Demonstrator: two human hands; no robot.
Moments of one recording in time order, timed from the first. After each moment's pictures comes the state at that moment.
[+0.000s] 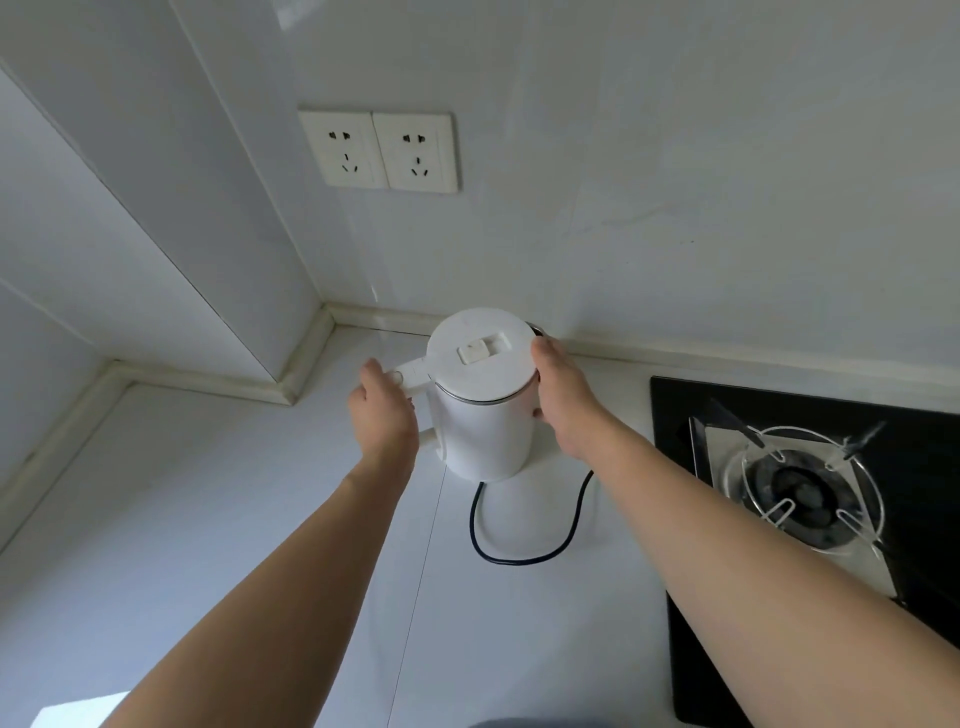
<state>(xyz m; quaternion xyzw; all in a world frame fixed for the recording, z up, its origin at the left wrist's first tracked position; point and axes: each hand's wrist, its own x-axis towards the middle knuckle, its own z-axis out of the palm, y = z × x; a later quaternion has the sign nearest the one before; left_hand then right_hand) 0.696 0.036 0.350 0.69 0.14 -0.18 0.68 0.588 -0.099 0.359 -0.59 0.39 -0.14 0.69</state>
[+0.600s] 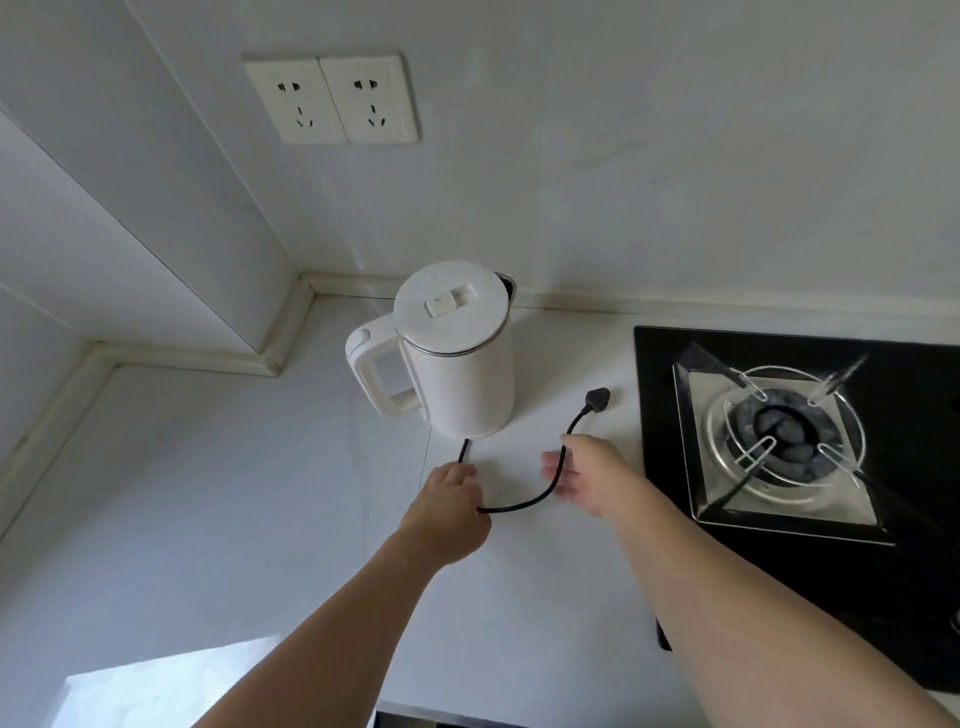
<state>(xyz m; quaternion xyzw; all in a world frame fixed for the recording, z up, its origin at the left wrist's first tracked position) 0.594 0.093 0.235 0.84 -0.46 -0.28 0.05 0.485 -0.075 0.271 -0.33 0.61 -0.02 0.72</state>
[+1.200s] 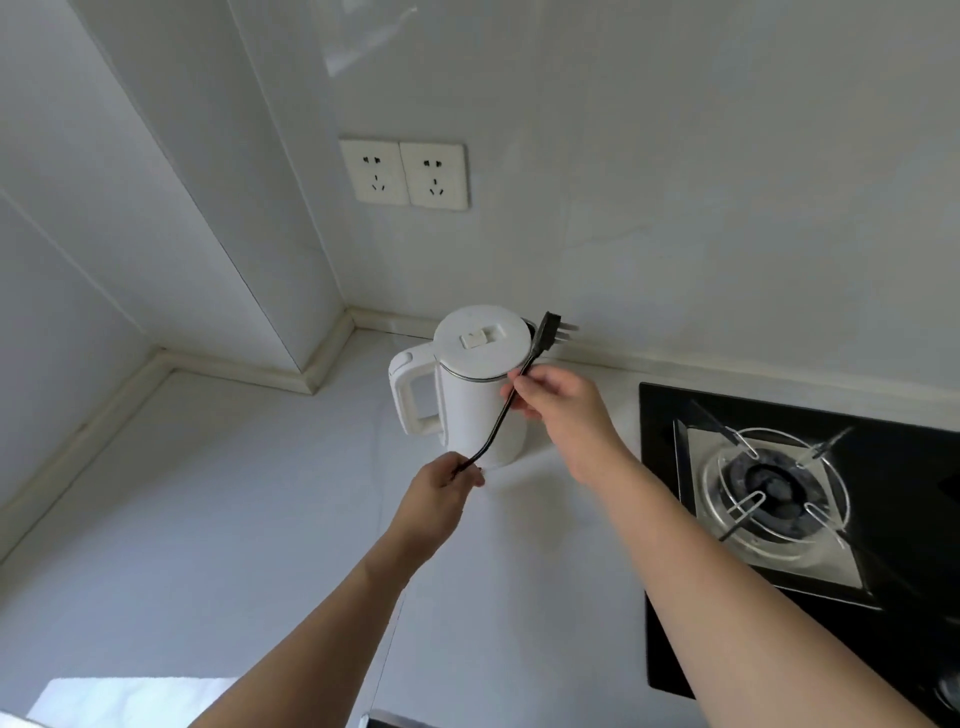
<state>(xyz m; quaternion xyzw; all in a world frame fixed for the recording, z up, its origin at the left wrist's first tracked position) 0.597 0.106 0.304 0.79 -0.22 -0.32 0.48 0.518 -0.056 0.387 -0.62 0.27 -0.21 0.71</state>
